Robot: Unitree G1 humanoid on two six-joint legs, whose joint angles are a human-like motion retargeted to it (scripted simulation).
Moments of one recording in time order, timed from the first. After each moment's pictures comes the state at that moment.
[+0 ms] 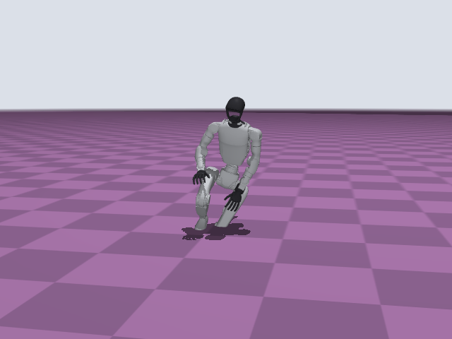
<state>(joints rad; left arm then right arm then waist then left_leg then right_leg) -0.29 0.09 -0.74 1.06 0.38 -0.07 0.52 -0.44 -0.42 0.63 0.49 -0.69 -0.03 -0.81 -0.23 0.20 0.46 -0.21 -0.17 0.02 2.37 -0.74 -0.08 -1.31 -0.05 -0.20 2.21 -0.82 -0.09</state>
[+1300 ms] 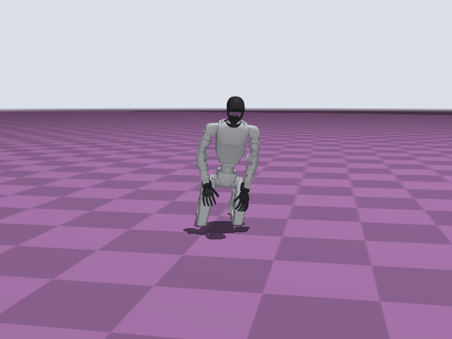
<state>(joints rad) -0.30 0.10 -0.69 1.10 0.40 -0.09 0.48 -0.35 -0.29 0.70 0.87 -0.52 -0.06 -0.70 -0.04 0.06 0.26 -0.43 -0.05 -0.02 2.39 -0.47 -0.01 -0.42 -0.09 -0.04 2.37 -0.40 0.17</state>
